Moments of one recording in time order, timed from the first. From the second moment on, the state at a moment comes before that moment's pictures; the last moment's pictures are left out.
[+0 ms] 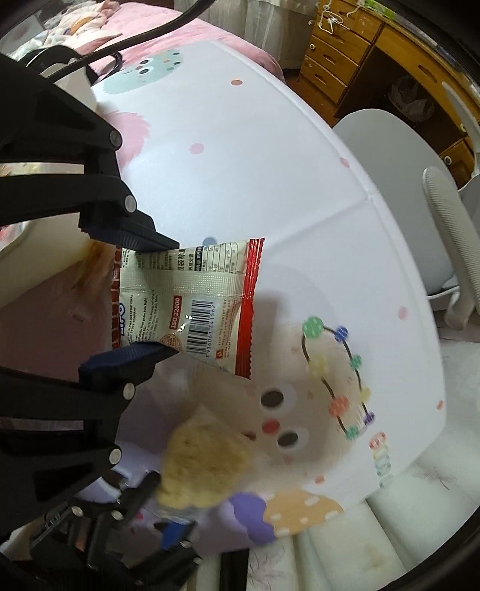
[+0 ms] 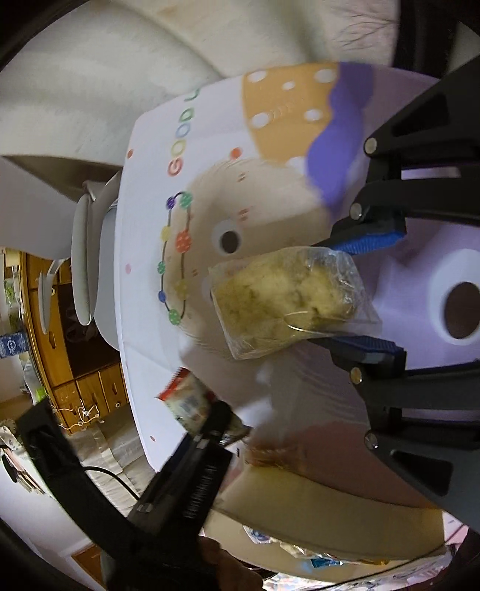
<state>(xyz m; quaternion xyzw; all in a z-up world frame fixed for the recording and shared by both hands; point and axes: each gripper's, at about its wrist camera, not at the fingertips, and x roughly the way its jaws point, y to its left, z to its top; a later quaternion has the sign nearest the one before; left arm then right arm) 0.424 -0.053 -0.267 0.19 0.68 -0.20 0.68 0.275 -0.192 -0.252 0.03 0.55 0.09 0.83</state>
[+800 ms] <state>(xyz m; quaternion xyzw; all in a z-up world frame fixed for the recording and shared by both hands) 0.288 0.012 -0.127 0.03 0.67 -0.09 0.74 0.173 -0.160 -0.171 0.07 0.52 0.18 0.83</state>
